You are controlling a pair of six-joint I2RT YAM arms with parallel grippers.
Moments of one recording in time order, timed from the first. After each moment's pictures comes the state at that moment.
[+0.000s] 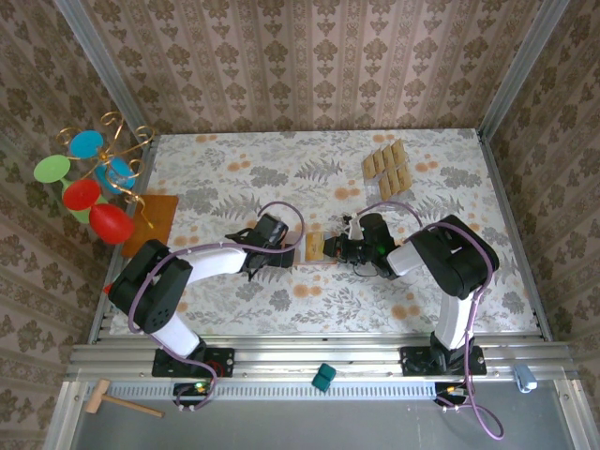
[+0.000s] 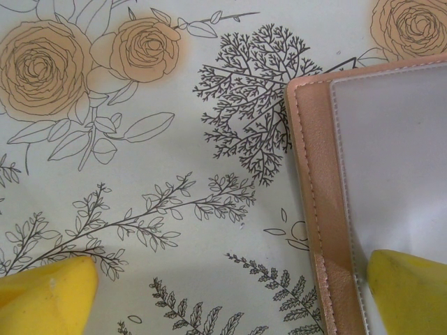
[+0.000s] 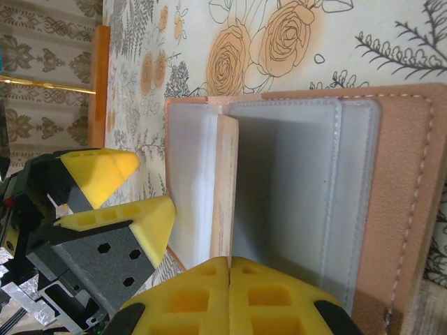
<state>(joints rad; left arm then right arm) -0.71 1.61 0.76 -0.21 -0.23 -0.41 0.46 1.87 0.60 0.70 -0.59 0.89</state>
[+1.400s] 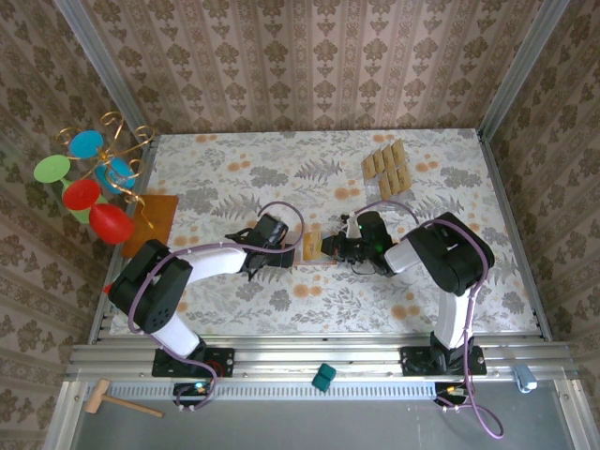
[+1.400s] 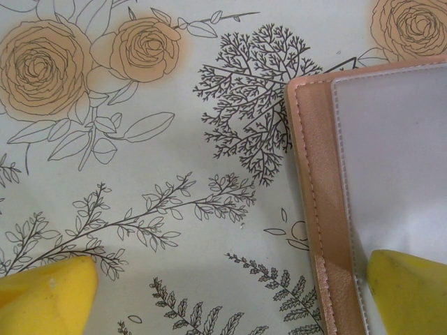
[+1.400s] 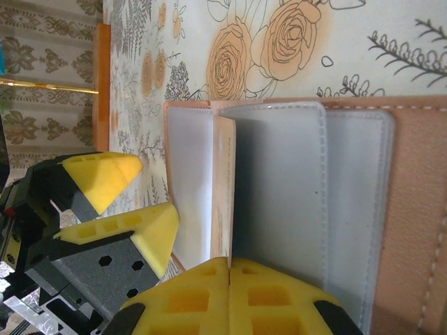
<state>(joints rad) -0.71 1.61 0.76 -0.21 -0.22 -0.41 0.46 1.91 0.64 0.69 -0.62 0.93</state>
